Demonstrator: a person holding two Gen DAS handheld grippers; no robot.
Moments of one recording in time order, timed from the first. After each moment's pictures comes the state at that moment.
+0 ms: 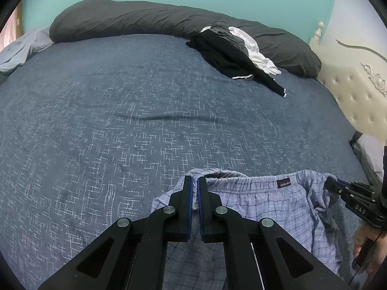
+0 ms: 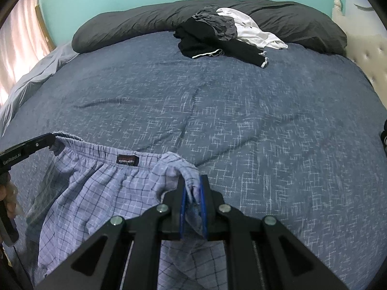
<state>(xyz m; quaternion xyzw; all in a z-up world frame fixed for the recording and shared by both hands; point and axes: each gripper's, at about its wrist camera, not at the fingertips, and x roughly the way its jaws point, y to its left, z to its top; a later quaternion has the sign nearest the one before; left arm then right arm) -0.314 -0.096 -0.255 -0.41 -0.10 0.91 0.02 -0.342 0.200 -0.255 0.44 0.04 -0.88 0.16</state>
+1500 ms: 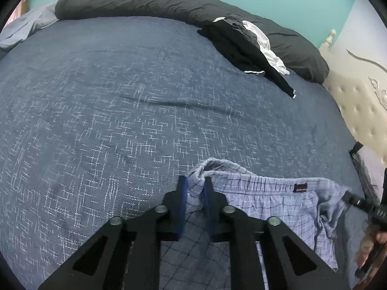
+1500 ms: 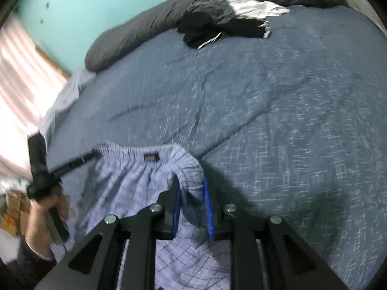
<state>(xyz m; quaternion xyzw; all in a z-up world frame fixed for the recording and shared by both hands) -0.329 -0.122 -0.279 -0.44 -0.15 0.89 0.03 -0.341 0.255 -0.248 0.47 -0.14 -0.84 0.23</state>
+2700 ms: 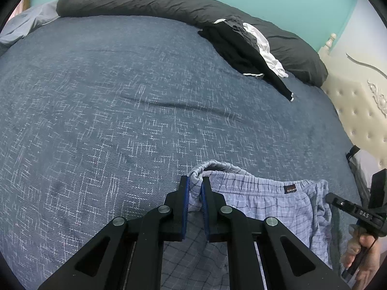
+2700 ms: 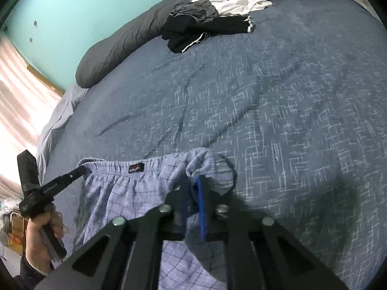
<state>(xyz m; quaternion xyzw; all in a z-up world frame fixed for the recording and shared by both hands) -0.327 -0.126 -0.274 -0.43 -0.17 0.89 0.03 -0.352 0.250 -0.277 0.47 -0.15 -0.84 0.22</state>
